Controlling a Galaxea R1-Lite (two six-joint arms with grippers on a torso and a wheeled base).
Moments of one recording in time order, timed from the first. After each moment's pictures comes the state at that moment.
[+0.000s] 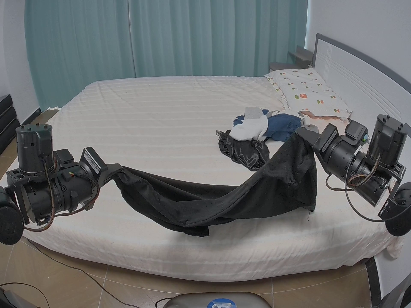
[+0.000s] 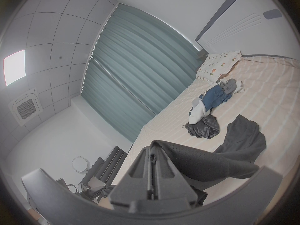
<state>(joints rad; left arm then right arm) -0.35 1.44 -0.64 -0.47 -0.05 -1.04 0.49 1.61 -0.63 -1.00 -0.07 0.79</state>
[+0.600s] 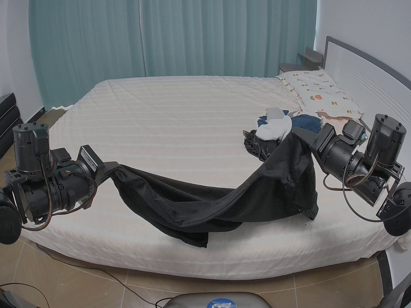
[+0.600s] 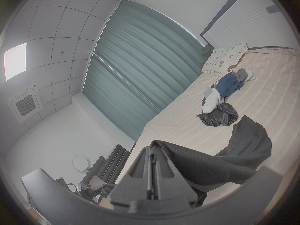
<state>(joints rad) -0.34 1.43 -0.64 -0.47 -0.05 -1.05 0.51 1.62 -0.64 -1.01 -0.07 0.79</state>
